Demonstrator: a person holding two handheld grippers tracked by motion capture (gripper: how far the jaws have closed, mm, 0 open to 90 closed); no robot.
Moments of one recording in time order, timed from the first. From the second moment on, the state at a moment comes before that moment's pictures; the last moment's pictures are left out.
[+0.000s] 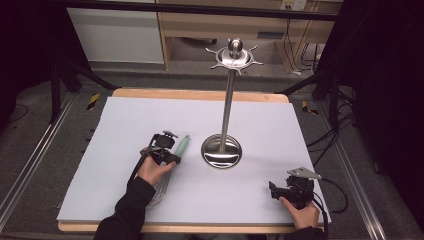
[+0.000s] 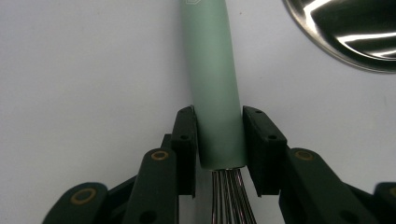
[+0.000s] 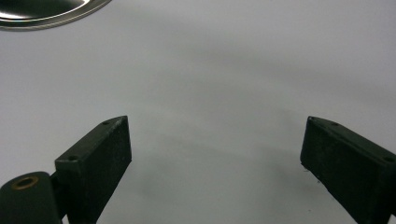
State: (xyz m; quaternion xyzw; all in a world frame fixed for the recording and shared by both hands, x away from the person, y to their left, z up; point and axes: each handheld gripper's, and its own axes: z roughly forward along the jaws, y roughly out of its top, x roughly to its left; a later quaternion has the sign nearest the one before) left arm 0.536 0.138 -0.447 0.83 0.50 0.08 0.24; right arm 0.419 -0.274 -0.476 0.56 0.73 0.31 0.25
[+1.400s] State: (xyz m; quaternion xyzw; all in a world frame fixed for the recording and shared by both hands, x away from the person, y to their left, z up) left arm 0.471 0.187 -0.386 0.79 0.45 0.13 0.40; right arm 0.419 -0.278 -0.477 0.56 0.73 0.30 0.25
